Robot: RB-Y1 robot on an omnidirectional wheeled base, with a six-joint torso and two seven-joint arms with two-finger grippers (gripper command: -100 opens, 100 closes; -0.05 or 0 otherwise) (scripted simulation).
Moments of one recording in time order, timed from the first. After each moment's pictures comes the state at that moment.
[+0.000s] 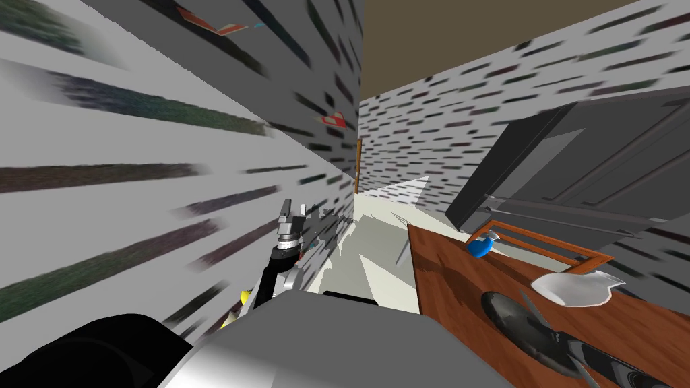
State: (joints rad) left arm 0.50 0.01 -0.07 -2.31 0.01 -0.53 0.01; right arm 0.38 -1.21 0.24 -0.71 0.28 -0.51 -0.10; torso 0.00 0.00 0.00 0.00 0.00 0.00
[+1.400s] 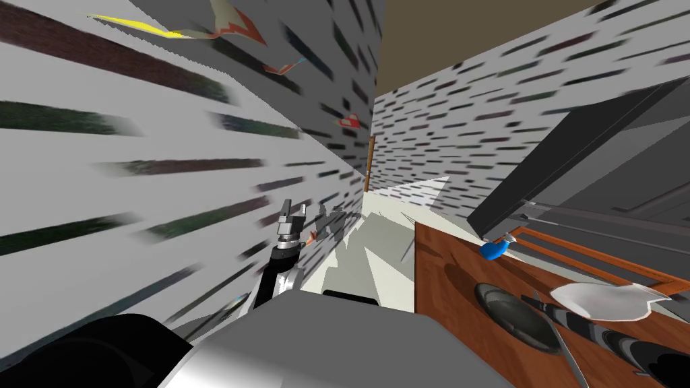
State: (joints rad) left arm 0.50 0.01 -0.07 -2.31 0.01 -0.53 0.01; right arm 0.43 -1.47 0.39 -1.01 0.09 -0.24 -0.30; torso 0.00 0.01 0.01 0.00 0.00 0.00
